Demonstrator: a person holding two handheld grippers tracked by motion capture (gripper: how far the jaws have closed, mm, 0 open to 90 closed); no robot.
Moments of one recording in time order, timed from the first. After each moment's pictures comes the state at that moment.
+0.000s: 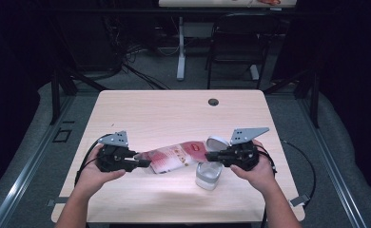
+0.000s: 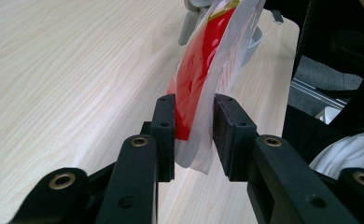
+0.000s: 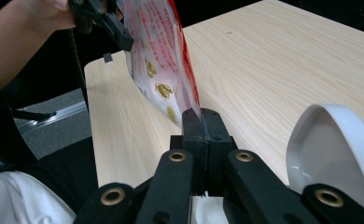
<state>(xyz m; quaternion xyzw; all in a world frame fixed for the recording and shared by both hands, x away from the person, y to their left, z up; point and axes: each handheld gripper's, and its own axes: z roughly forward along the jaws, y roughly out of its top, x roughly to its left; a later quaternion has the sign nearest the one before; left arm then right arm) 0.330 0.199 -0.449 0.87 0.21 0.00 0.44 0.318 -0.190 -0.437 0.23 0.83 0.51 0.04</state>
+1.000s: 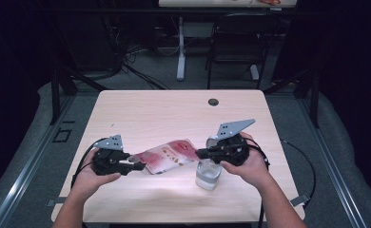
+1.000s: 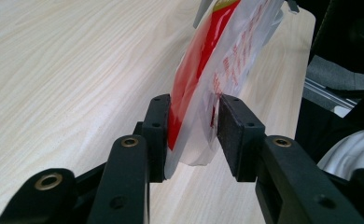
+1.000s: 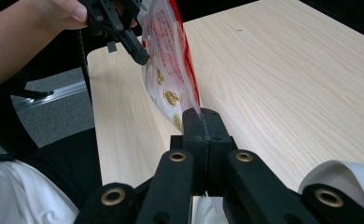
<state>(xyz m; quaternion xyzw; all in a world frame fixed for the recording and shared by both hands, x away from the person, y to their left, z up) 0.330 0.213 -0.466 0.87 0.23 0.01 0.43 0.320 -0.159 -0.410 0.20 0.86 0.46 0.05</state>
